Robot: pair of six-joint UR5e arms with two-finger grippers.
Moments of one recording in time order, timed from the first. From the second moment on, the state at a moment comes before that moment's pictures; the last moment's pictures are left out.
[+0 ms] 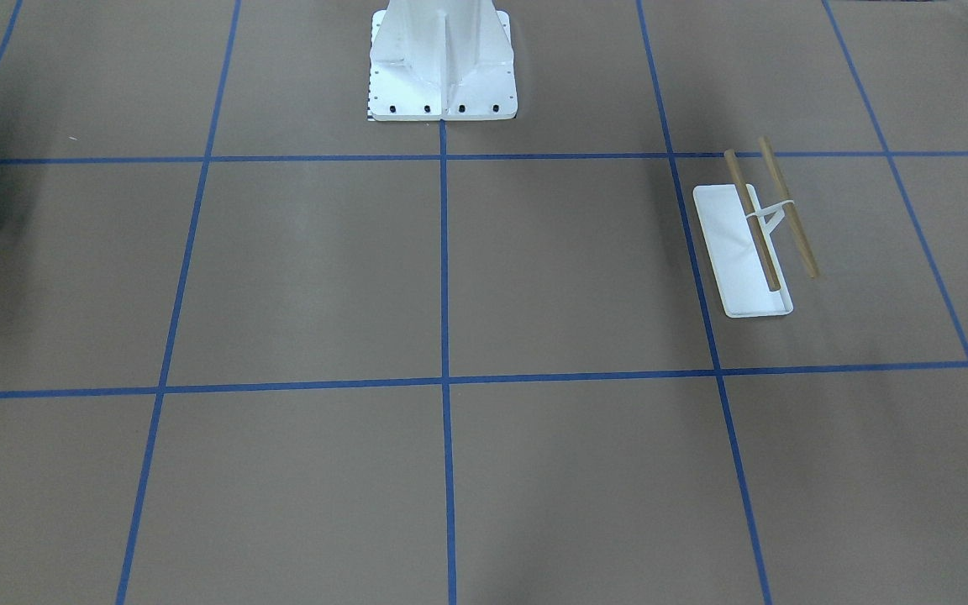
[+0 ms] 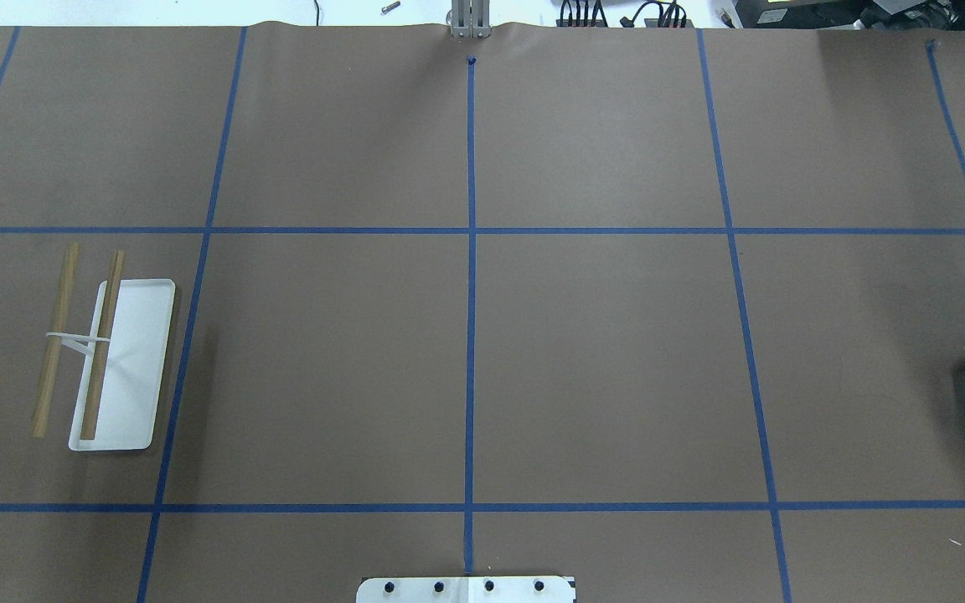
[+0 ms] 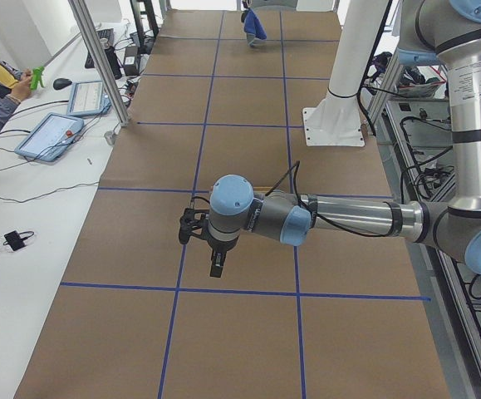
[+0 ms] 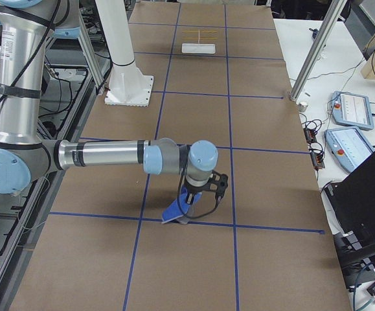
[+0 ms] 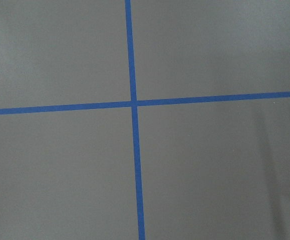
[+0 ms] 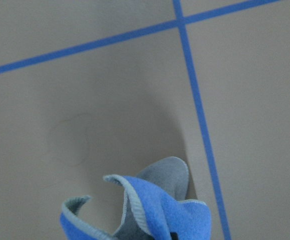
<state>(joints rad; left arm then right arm) -1.54 -1.39 -1.82 -1.80 -2.39 -0.17 1.46 -1.69 1.91 -1.78 2.43 0.31</state>
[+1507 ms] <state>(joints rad) -1.10 -2.07 -1.80 -1.87 -2.52 -1.64 0.95 -1.01 2.03 -1.73 2.33 1.41</state>
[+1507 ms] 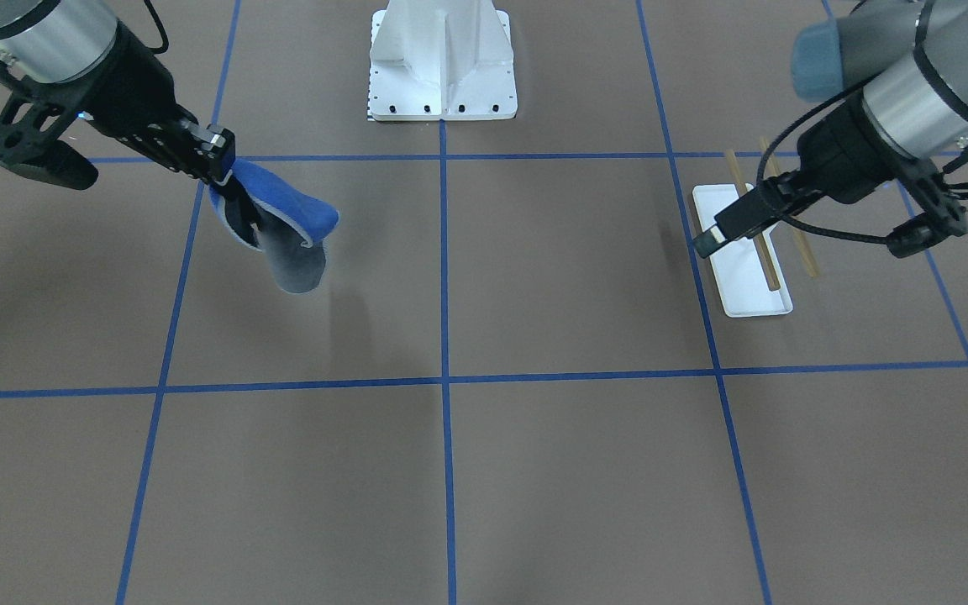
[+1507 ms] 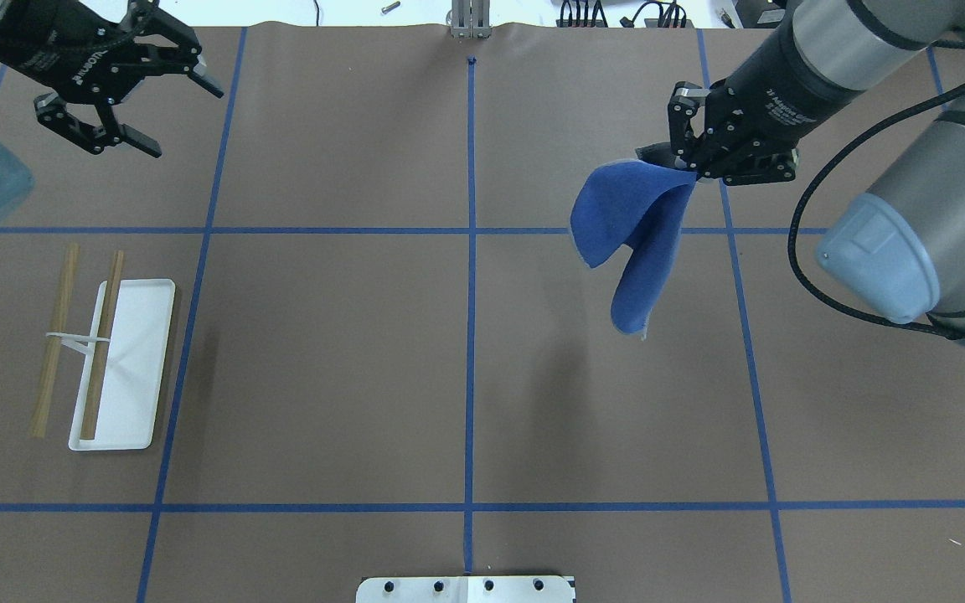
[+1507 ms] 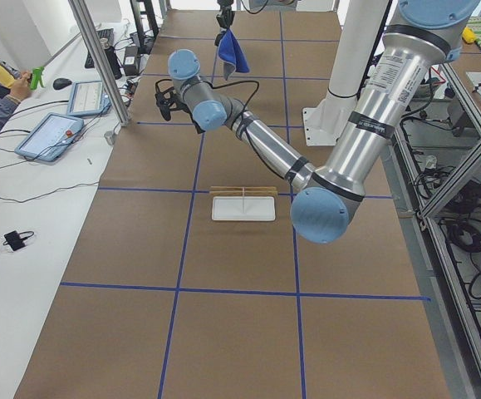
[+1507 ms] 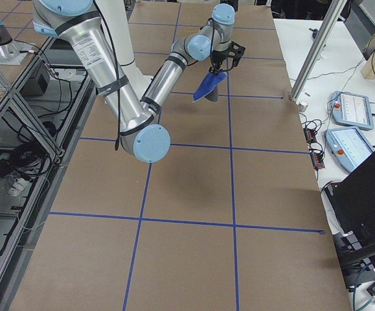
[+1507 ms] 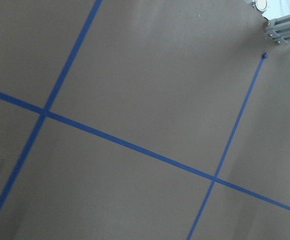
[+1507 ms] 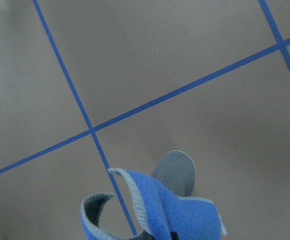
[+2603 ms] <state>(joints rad) -0.88 -2.20 -1.80 -2.05 -2.35 -2.45 0.74 -0.88 2.00 -1.53 1.97 1.43</state>
